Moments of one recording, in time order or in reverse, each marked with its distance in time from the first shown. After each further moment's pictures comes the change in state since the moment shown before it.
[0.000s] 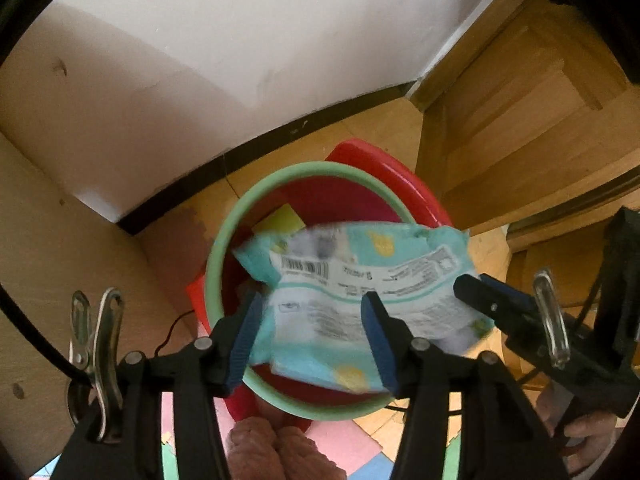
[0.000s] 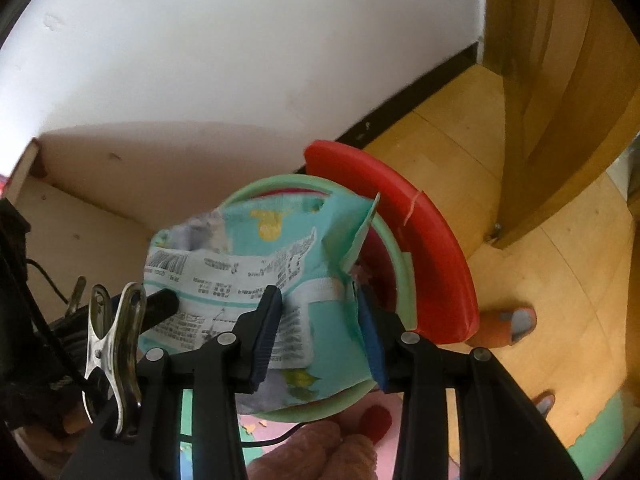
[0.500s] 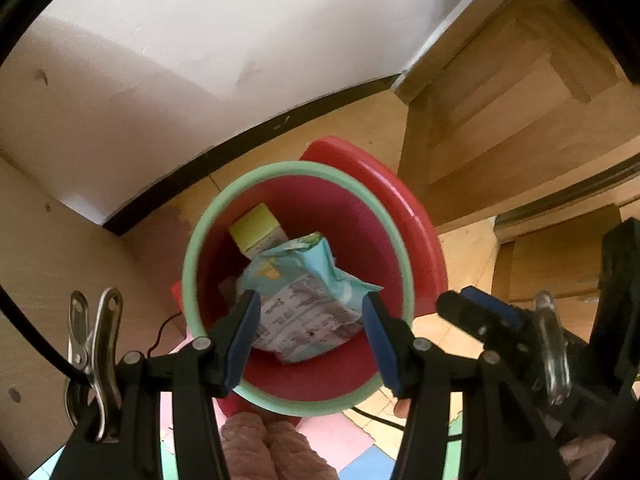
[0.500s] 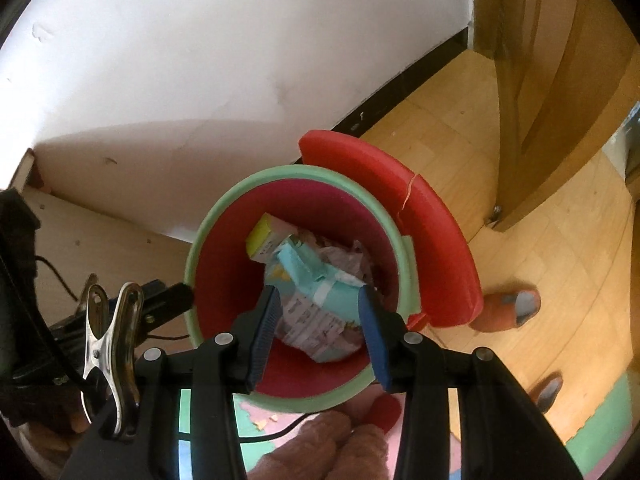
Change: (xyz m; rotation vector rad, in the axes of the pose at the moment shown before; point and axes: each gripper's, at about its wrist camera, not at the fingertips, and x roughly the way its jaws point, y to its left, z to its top) left arm -0.008 -0.025 0.012 0.027 0.015 -0.045; right arm -0.013 0.003 -0.006 0.043 0.018 0.025
